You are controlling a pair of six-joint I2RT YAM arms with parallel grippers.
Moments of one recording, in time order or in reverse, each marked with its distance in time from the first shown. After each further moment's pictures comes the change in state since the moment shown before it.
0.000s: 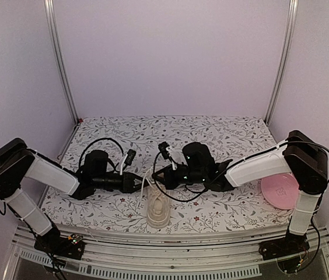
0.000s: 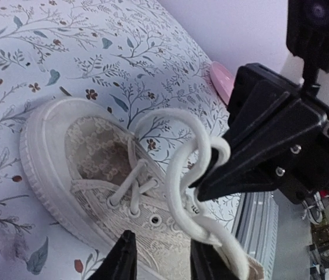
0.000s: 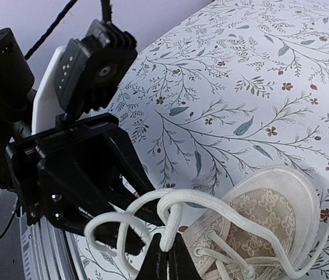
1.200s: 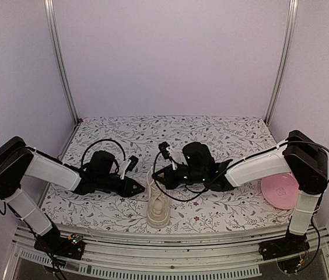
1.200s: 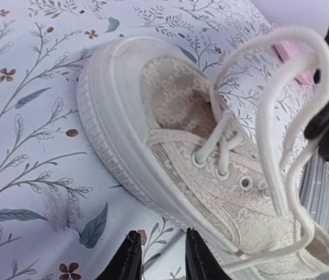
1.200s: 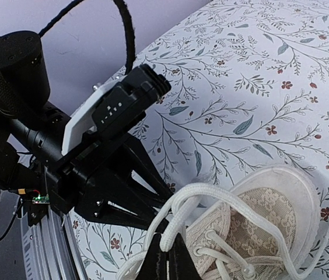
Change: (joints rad) left arm 0.000 0.002 0.051 -0.320 -0.117 0.216; right arm -0.006 0.000 0.000 -0.003 -0.002 0.010
